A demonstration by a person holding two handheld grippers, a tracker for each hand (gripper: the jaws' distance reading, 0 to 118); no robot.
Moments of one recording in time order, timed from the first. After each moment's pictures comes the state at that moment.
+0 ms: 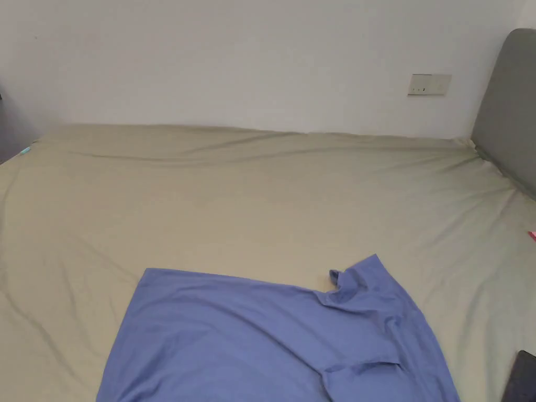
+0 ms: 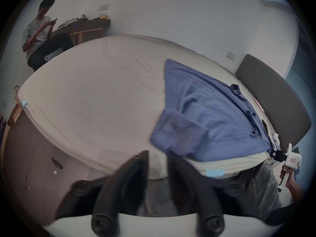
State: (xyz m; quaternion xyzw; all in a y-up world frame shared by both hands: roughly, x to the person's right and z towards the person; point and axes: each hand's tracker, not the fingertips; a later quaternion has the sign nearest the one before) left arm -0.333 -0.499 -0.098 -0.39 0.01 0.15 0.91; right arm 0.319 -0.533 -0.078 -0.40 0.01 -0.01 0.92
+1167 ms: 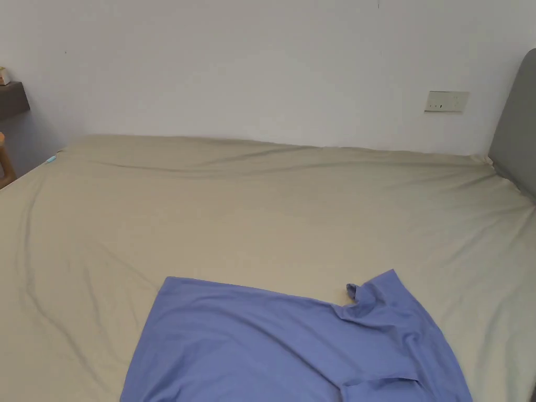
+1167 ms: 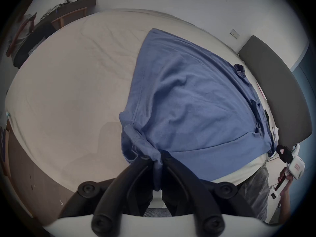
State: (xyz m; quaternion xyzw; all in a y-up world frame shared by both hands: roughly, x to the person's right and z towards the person) left arm -0.288 -0.511 -0.137 -0.51 -0.01 0.15 0.84; right arm 0.282 -0.501 -0.098 -0.37 0.03 -0.05 0.93
